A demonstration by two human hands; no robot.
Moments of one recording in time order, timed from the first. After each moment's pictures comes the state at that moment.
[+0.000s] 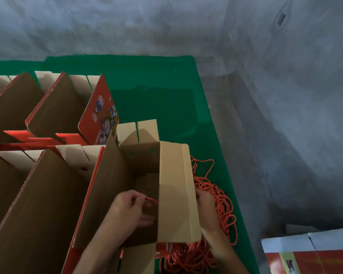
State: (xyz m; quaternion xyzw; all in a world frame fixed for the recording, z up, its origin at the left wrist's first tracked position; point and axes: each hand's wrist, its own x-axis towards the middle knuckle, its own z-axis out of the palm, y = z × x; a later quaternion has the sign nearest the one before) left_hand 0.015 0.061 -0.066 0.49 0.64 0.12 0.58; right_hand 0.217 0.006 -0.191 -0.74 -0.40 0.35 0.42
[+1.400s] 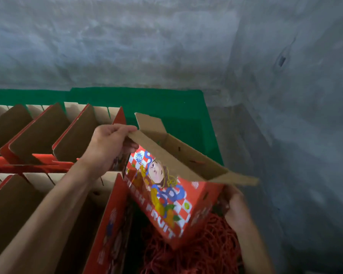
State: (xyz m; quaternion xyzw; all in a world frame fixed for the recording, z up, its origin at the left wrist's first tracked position) left_hand 0.008 0.204 0.052 0.53 0.51 0.42 0.53; right_hand 0.293 0.069 -0.151 -0.48 -0.16 0.55 0.67
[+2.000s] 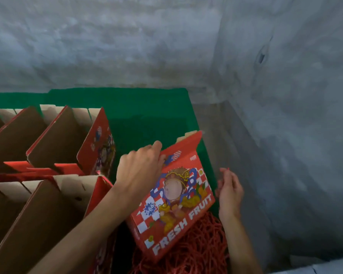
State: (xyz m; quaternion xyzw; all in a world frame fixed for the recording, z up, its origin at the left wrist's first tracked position) left_hand 0.090 0.148 0.018 0.86 0.48 0.16 -0.02; right_hand 0.307 0.065 -0.139 -0.64 -0.13 0.26 0.71
